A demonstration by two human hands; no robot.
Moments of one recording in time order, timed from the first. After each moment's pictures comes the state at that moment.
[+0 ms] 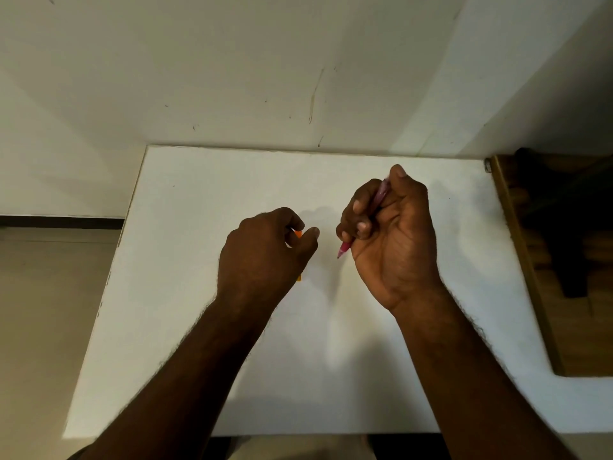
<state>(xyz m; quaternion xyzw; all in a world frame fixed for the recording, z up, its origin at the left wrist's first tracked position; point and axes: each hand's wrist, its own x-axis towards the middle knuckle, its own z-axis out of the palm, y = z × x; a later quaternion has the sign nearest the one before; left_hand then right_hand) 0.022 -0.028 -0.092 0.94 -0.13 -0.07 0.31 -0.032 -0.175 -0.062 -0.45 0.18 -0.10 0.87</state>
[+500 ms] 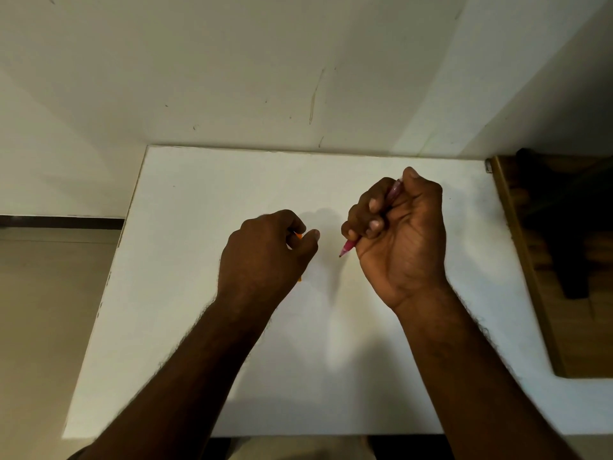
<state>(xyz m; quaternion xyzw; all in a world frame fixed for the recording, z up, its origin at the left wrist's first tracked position) 0.022 -0.029 -0.095 0.94 -0.13 -0.08 0.31 -0.033 -0.179 -0.060 -0.41 0.18 -0.13 0.88</state>
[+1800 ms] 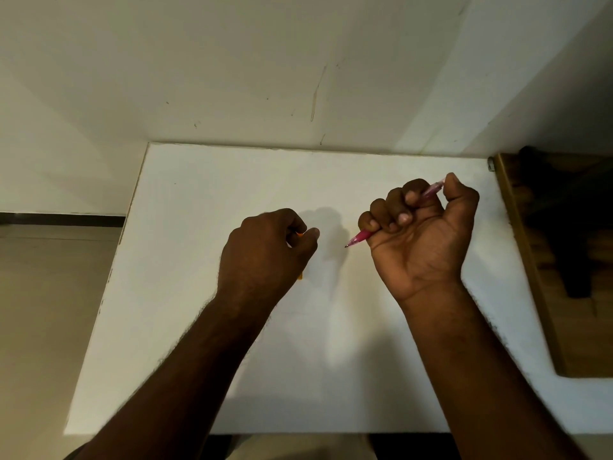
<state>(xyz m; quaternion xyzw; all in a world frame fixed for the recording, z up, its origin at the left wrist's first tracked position) 0.023 -0.027 -0.094 0.94 -0.13 -0.10 0.31 -0.038 -0.194 -0.065 -0.27 0.21 -0.18 0.92</state>
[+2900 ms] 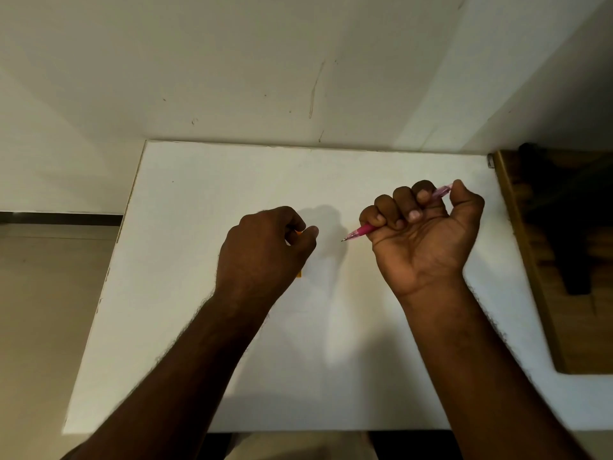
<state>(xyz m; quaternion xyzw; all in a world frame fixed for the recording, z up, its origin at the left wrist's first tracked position) 0.023 -0.025 -0.096 0.94 -0.14 -0.09 0.31 -0.040 -0.198 -0.069 -0.20 0.20 -0.20 0.94</state>
